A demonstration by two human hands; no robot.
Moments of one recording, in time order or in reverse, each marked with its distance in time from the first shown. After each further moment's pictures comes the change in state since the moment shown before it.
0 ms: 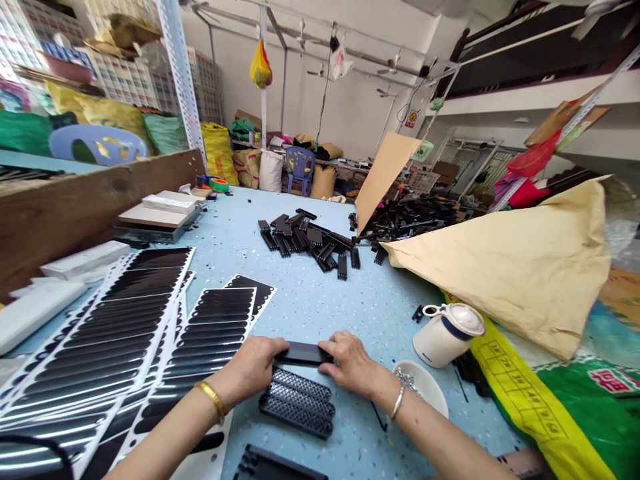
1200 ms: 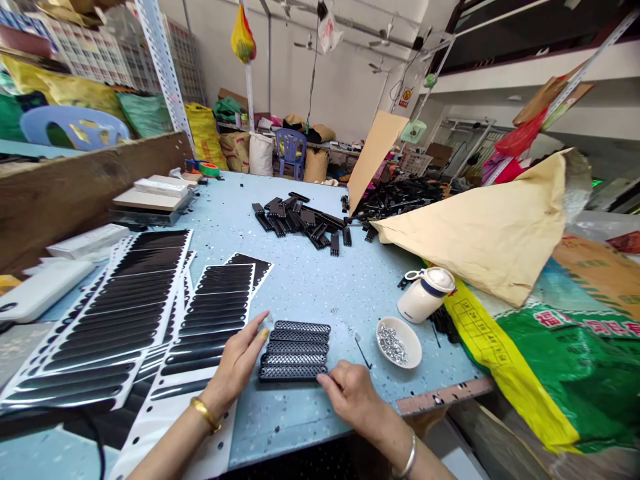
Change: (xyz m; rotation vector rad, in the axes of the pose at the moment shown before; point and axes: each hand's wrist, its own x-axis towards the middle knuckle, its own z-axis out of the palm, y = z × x) left_hand -0.069 0.019 0.030 -0.520 0.366 -0.286; right_hand -0.113 -0.058 0.046 0.254 0.258 0.156
